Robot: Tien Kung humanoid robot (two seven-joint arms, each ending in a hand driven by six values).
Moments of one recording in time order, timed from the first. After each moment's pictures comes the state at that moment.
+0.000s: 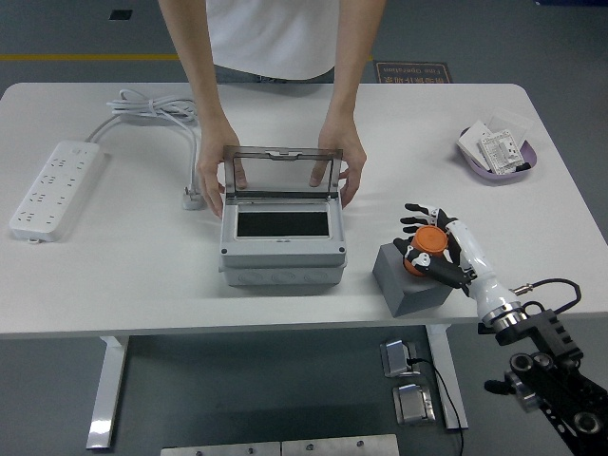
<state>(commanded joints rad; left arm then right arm) 0.02 0.28 -0.29 -0.19 -0.26 0.07 0.03 0.07 -0.31 1.04 1.23 -1.25 -0.18 0.43</state>
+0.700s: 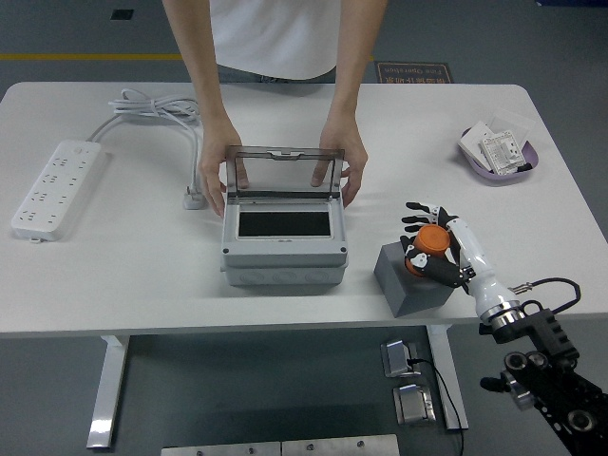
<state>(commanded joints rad) 0.02 0.28 -0.31 -0.19 -0.23 0.08 0.03 0.08 -0.30 1.04 1.23 -1.27 -0.25 0.42</state>
